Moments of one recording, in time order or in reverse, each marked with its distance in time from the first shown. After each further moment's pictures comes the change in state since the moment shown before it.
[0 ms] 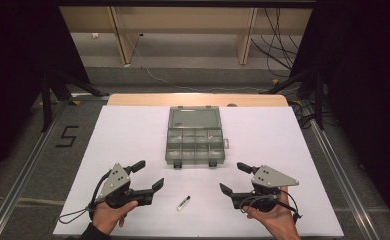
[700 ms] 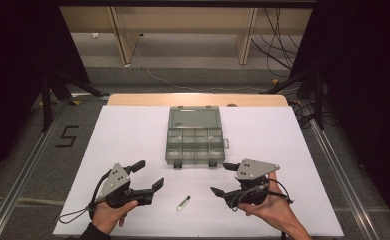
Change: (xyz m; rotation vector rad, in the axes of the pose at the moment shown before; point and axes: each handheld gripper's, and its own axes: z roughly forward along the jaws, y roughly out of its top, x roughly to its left) left arm 0.000 0.000 0.000 -0.002 0.004 -0.011; right arm 0.003 0.030 0.019 0.184 0.149 -0.177
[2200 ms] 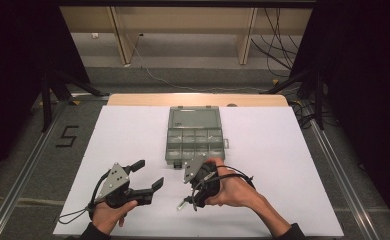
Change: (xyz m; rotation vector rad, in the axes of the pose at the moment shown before) left arm 0.000 0.001 -0.001 -0.014 0.000 0.006; right arm 0.019 0.048 0.097 0.419 0.283 -0.298
